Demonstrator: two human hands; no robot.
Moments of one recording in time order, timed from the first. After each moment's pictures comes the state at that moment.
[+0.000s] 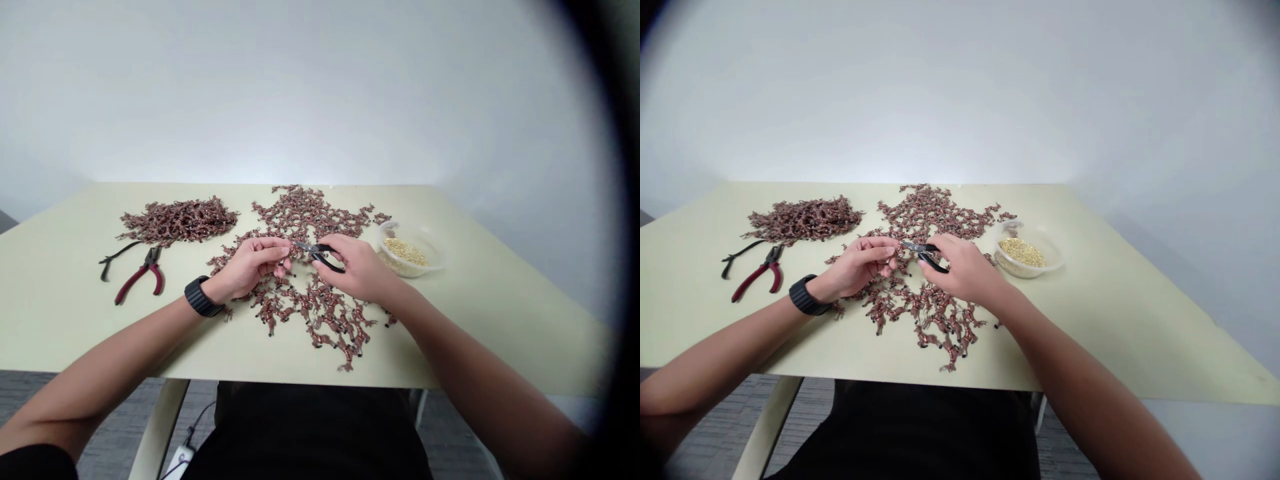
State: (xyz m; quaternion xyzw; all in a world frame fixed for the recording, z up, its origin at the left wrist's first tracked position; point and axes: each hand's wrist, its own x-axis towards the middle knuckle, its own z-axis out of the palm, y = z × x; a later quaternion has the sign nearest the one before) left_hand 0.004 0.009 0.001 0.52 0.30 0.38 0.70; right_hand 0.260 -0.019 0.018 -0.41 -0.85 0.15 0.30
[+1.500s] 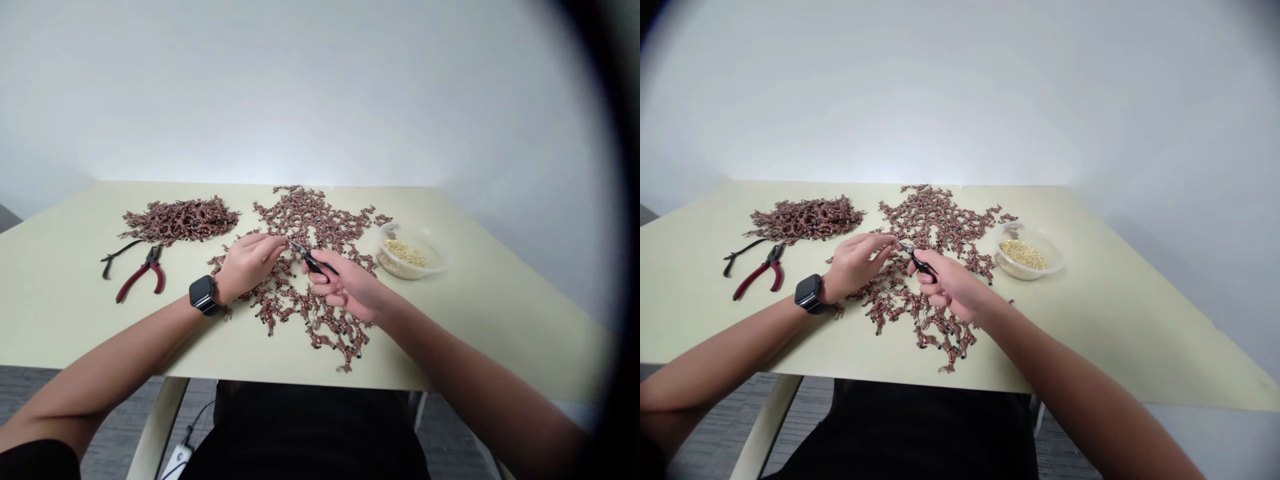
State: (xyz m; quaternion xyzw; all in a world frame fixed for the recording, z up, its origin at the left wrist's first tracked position) left_hand -0.009 0.019 -0.014 0.86 0.29 0.42 -0.05; right_hand 0.234 -0.033 0.016 -0.37 -0.46 0.75 0.30
